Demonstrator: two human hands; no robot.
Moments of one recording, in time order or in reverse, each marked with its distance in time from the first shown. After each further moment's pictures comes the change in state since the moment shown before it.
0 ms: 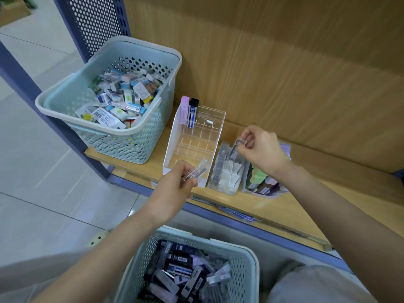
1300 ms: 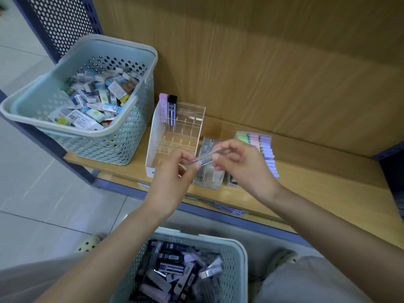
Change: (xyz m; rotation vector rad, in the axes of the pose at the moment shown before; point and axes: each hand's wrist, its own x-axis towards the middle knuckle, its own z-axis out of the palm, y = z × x) left_hand 0.011 0.024 0.030 0.014 0.146 0.171; right_hand -0.068 -0.036 -0.008 0.646 -0.050 0.100
